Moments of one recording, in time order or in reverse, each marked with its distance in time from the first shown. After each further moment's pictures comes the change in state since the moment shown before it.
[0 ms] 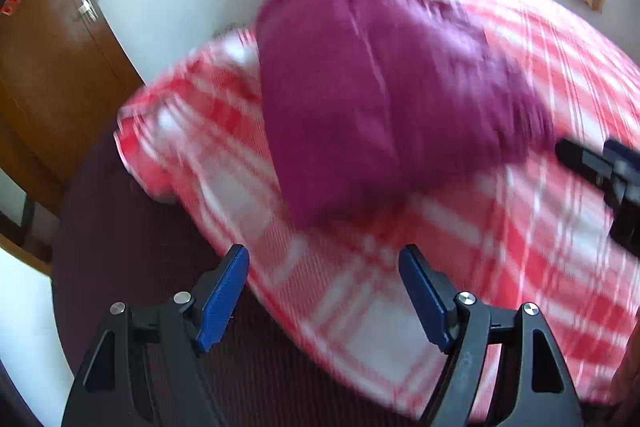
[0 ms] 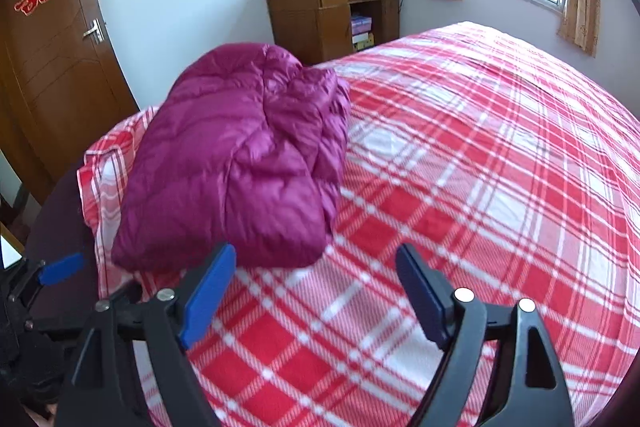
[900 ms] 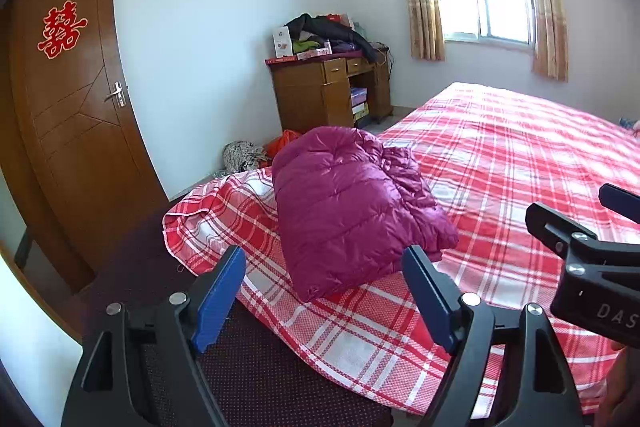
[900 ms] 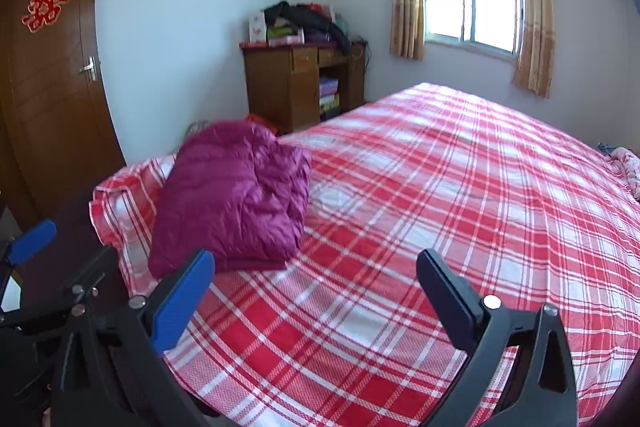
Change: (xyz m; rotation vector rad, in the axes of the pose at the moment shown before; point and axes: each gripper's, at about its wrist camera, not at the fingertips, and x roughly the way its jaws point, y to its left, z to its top) left arm -0.154 0.003 -0.019 -0.031 -0.511 -0.018; right arm -0.131 0.011 -0.021 0.006 -0.270 -0.129
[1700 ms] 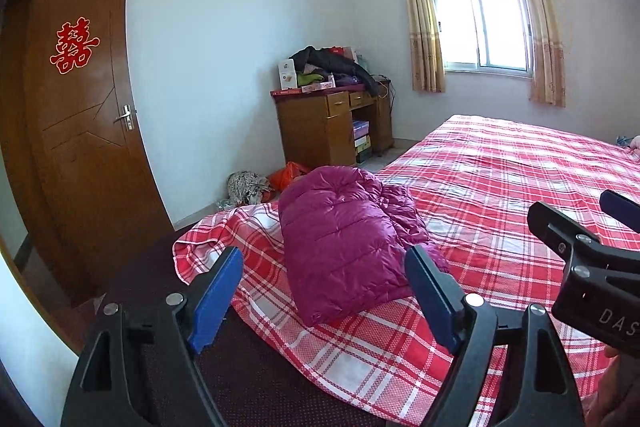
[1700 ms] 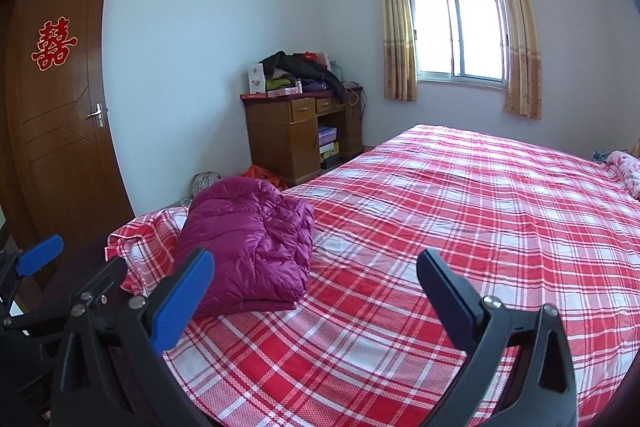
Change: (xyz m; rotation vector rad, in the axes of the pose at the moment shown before) left arm -0.036 -0.002 0.006 -0.003 -0.124 0.016; right arm -0.036 -0.005 0.004 0.040 -0.169 0.014
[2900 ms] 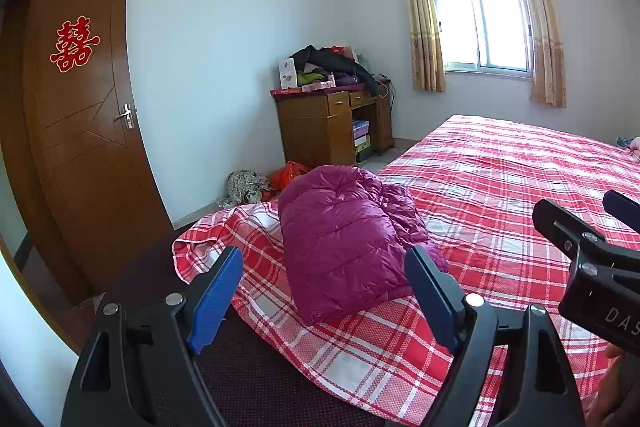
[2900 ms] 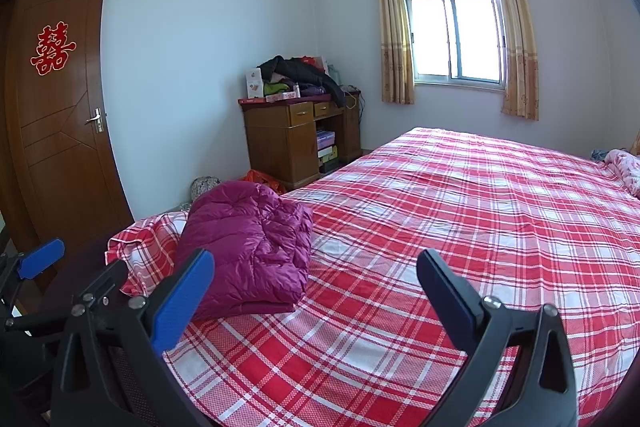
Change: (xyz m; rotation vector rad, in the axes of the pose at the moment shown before) left arm -0.002 -0.001 0.000 -0.004 0.002 -0.001; right arm -0.004 -0.007 0.000 0.009 -0.013 0.001
